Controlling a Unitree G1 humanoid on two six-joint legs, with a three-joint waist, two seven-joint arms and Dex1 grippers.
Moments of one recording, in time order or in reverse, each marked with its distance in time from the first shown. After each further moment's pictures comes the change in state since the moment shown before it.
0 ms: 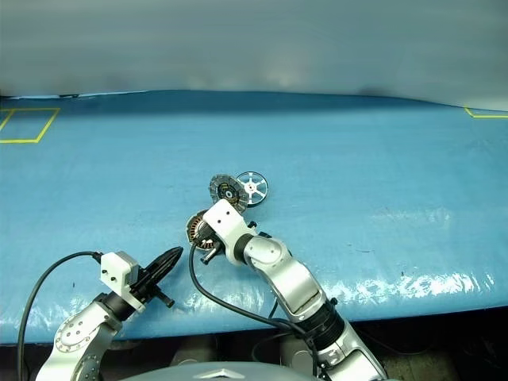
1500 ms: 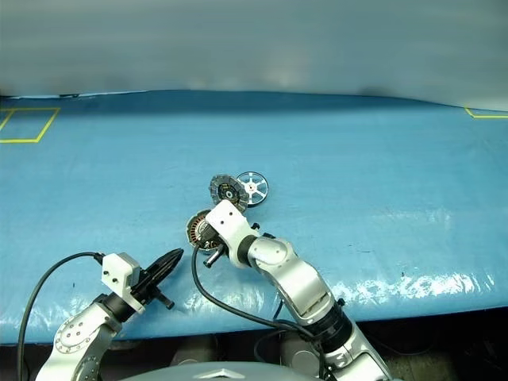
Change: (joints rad) left arm 0.003 0.006 -0.006 0.000 0.018 -0.004 0.000; right arm 0.010 -0.054 -0.036 -0.182 0.078 0.104 0.035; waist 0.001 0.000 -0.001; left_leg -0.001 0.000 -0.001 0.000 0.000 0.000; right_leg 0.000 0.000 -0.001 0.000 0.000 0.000
